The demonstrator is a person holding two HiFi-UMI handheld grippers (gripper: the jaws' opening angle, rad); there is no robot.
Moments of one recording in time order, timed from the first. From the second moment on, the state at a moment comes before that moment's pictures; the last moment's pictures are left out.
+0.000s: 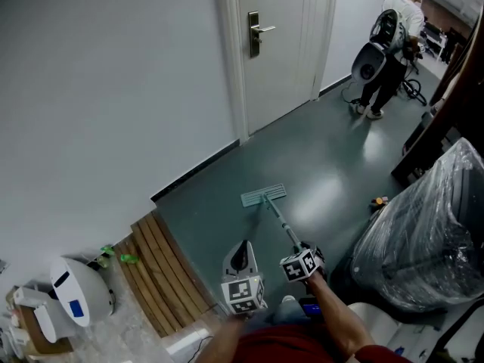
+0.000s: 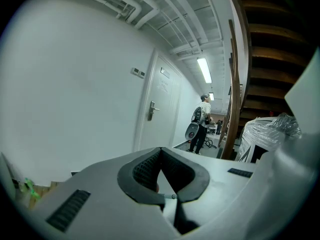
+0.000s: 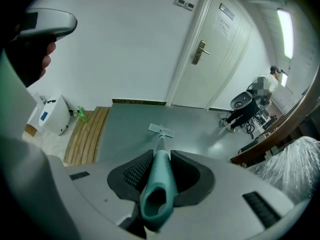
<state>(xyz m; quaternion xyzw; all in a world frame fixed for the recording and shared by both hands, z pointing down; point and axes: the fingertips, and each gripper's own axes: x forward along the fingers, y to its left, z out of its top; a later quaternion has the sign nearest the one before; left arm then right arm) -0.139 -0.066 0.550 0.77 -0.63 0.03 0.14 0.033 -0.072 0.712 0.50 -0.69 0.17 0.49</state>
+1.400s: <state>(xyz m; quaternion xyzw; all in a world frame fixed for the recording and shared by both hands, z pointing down) 0.006 0.117 0.558 0.77 -0.63 0.05 0.13 0.164 0.127 0.729 0.48 -0.71 0.18 0.48</state>
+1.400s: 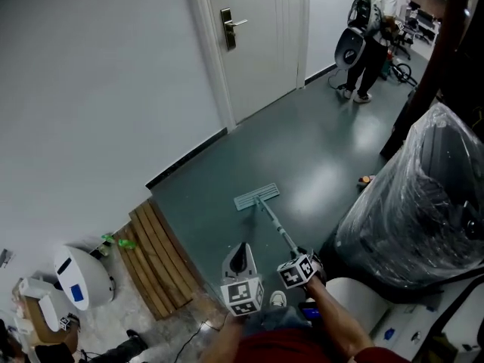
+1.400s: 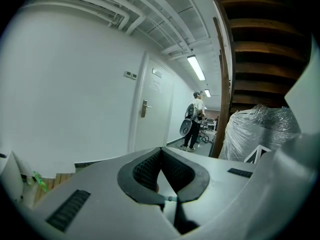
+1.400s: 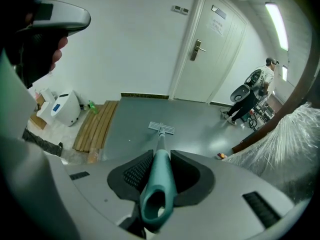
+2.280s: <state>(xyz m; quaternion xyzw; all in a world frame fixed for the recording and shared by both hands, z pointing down) -0.032 0.225 0.561 0.76 -0.63 0.04 0.14 0.132 0.234 0.710 0.50 -0.70 0.18 0.47</state>
